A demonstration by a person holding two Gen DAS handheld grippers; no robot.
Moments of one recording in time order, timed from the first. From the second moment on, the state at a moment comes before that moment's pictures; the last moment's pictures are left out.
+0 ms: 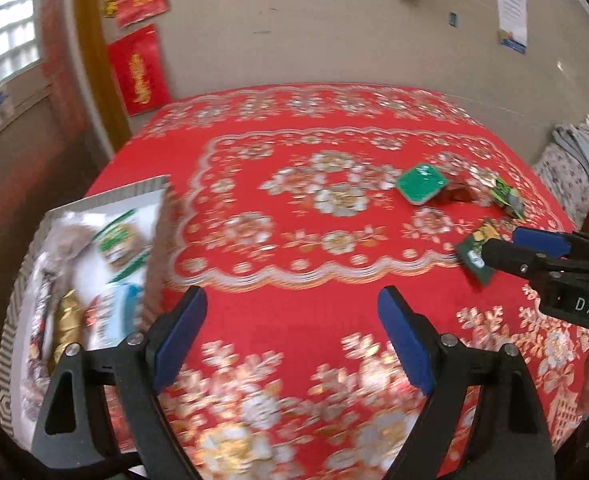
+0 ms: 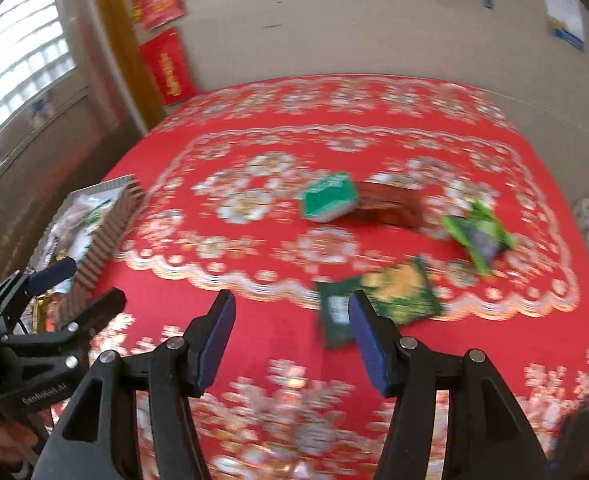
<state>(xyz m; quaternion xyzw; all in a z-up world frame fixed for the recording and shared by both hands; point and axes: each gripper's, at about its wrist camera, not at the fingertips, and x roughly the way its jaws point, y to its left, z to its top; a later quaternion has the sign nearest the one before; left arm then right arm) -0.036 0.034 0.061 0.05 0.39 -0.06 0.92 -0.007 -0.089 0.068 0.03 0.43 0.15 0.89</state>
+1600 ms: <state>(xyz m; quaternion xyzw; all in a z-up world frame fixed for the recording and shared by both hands) 0.128 -0.110 0.007 0.18 0.43 -0.28 0.84 0.007 -0.155 0.033 0.10 0.48 0.10 0.87</state>
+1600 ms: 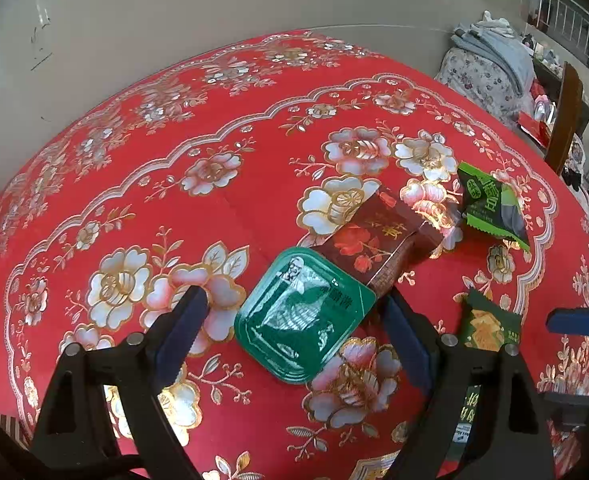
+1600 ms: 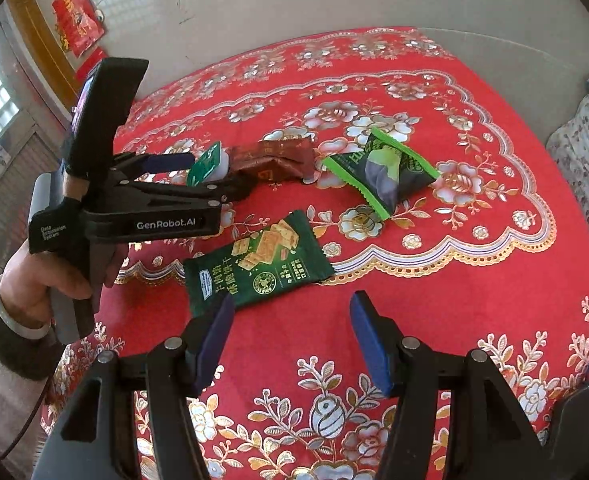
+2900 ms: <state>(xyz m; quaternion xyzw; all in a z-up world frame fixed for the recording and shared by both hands) 0.040 -0.014 0.010 0.09 0.46 -0.15 0.87 0.033 -0.112 0.030 0.07 0.49 0.07 0.86</state>
